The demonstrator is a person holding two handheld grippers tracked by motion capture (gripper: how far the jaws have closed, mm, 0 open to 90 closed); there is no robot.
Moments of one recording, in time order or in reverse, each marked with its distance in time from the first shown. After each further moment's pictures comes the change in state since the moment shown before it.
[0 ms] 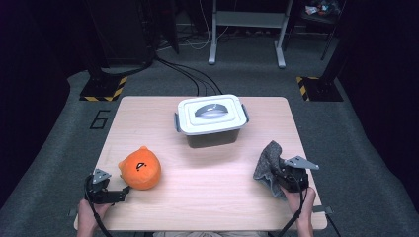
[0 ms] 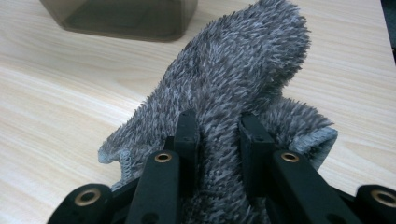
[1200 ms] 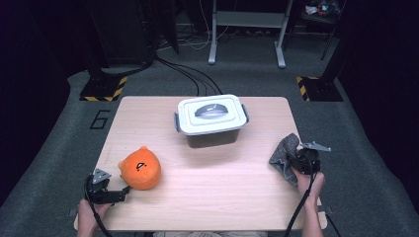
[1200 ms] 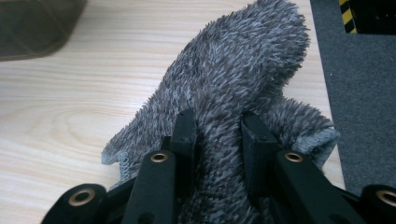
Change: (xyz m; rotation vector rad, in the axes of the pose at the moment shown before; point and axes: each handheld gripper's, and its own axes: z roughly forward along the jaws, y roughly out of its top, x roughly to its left) left arm 0.000 0.000 0.000 0.000 0.000 0.000; right arm -0.081 0.005 0.044 0.072 -0.129 0.196
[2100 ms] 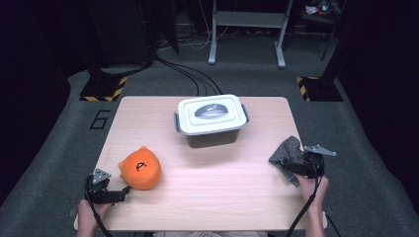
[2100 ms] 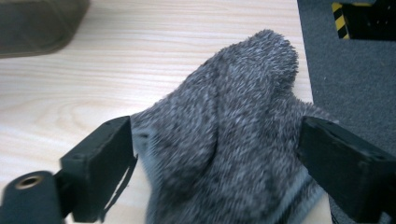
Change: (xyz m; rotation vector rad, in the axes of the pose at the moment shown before) left arm -0.001 0.000 0.001 -0.011 0.006 -0.002; right arm 0.001 -0.008 -0.022 -0.030 -0.005 -0.016
